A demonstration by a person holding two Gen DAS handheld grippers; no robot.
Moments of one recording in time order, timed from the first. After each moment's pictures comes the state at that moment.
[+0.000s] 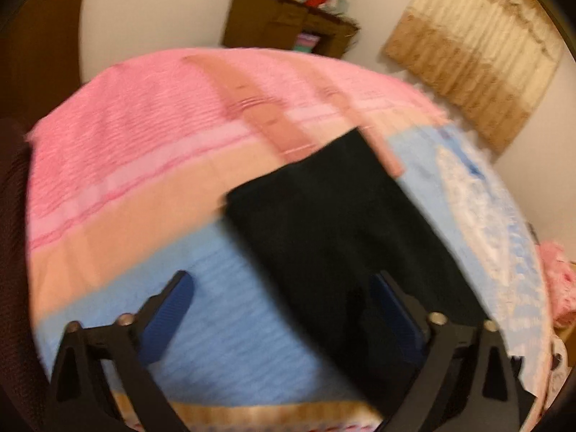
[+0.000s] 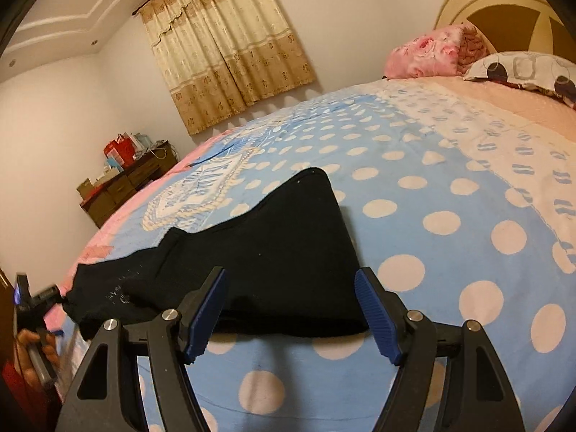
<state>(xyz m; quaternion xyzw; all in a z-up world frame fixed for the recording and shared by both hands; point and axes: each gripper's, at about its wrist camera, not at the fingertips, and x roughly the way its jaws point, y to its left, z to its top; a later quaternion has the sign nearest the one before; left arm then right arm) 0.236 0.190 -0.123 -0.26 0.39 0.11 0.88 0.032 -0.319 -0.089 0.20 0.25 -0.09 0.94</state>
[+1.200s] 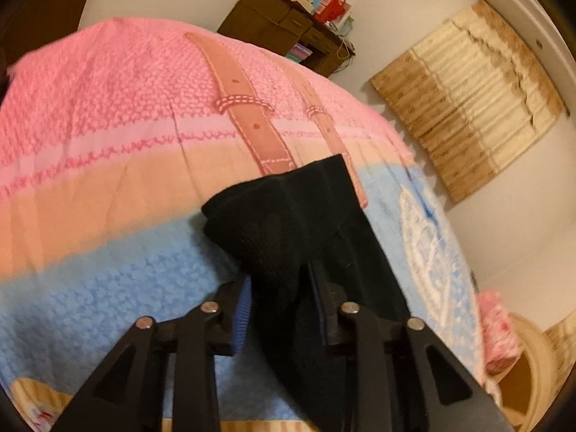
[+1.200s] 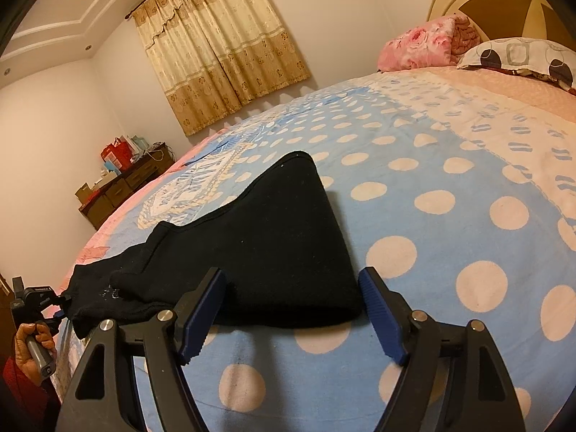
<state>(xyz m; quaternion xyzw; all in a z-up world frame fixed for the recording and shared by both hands) 0.237 0.211 -0.138 -0.39 0.34 0.06 0.85 0.031 -0.326 -0.108 0.22 0.25 -0.09 0.94</state>
